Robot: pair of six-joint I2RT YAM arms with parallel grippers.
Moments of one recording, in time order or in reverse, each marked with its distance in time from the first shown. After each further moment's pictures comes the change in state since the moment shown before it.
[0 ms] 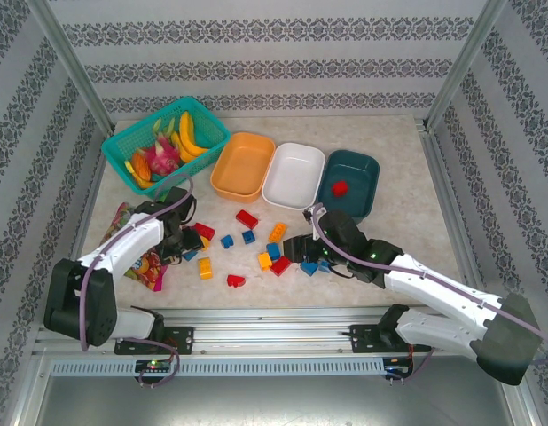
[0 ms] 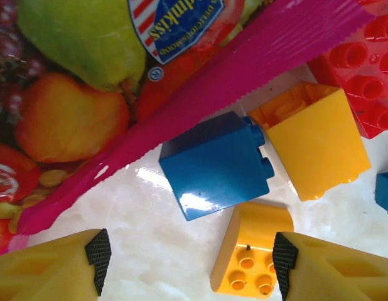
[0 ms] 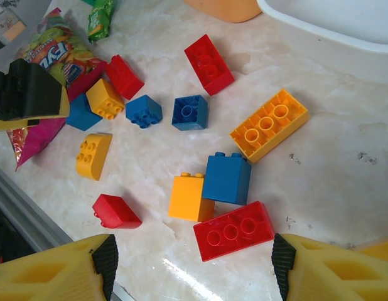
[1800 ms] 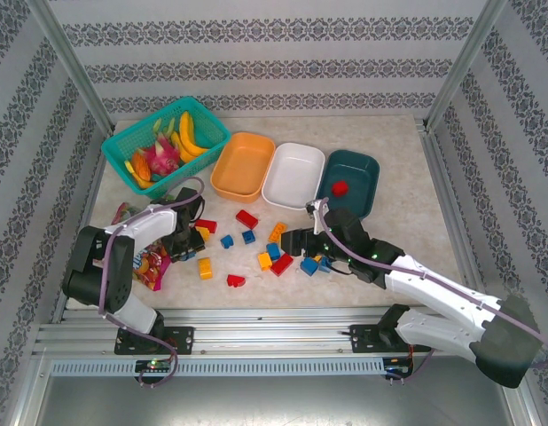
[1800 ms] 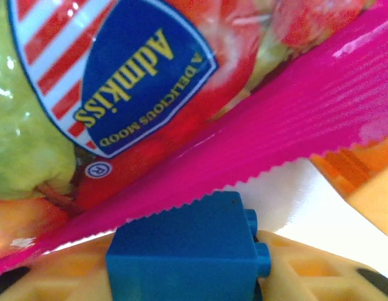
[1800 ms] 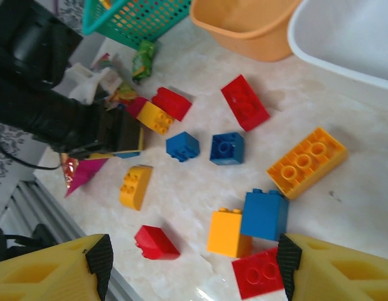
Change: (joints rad) left arm 0.000 0.214 0.027 0.123 -0.039 -0.009; right arm -0.035 -0.008 -0.033 0.183 -0.084 0.058
